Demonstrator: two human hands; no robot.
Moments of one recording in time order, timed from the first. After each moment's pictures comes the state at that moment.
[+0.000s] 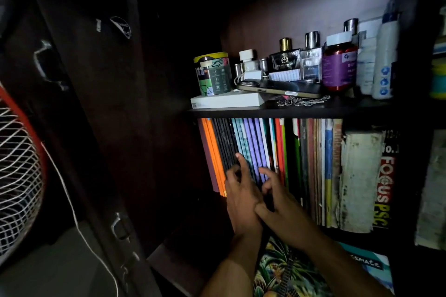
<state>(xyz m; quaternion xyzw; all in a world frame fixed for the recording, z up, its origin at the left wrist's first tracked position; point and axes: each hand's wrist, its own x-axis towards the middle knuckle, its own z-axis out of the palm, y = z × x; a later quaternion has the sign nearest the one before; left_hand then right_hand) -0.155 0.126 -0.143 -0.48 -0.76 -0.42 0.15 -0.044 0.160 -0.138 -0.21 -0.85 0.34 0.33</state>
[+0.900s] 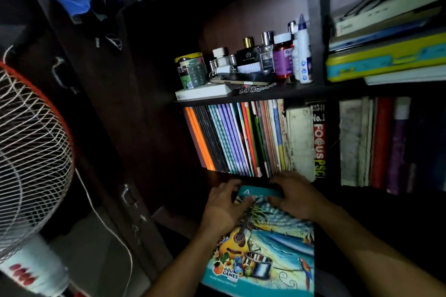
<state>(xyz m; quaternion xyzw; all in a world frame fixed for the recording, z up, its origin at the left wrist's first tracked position) -0.127 0.033 -0.170 -0.56 -0.78 -0.30 -0.02 0.068 0.152 -0.153 -0.32 -0.92 0.15 0.18</state>
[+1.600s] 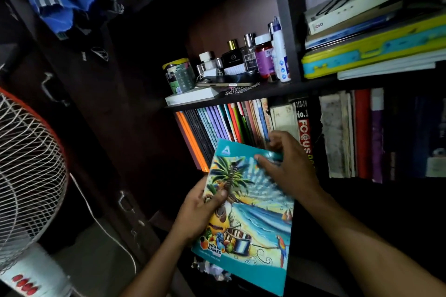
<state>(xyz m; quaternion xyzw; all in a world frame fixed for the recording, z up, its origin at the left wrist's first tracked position) -0.100 -0.034 -0.106 -0.52 -0.60 -0.55 -0.27 0.073 0.142 -0.121 -0.27 -0.74 0.27 0.55</state>
